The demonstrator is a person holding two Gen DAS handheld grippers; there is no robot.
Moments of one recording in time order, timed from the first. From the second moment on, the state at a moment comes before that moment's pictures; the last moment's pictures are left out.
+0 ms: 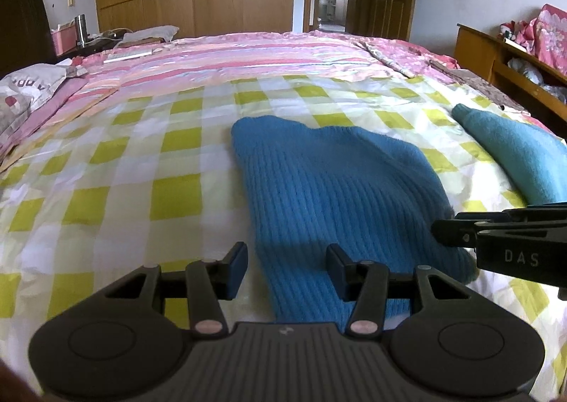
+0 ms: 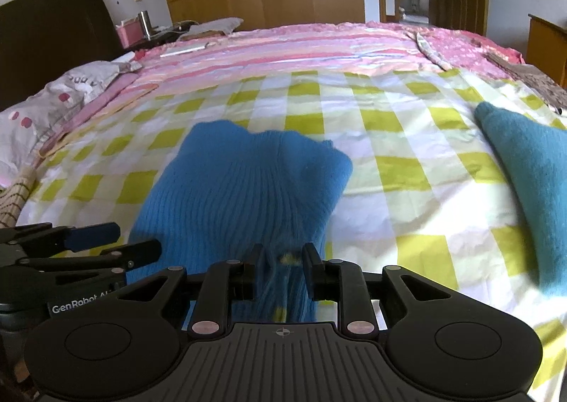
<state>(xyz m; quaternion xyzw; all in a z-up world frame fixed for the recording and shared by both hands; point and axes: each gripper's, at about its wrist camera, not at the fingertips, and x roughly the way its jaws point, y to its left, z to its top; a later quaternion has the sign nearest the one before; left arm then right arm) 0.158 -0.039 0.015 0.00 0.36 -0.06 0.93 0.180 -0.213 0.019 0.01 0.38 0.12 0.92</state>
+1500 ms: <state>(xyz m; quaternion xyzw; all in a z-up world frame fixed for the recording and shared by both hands) 0.113 -0.042 0.020 0.00 0.36 -0.08 0.93 0.116 -0.202 0.020 0.01 0.39 0.13 0.91</state>
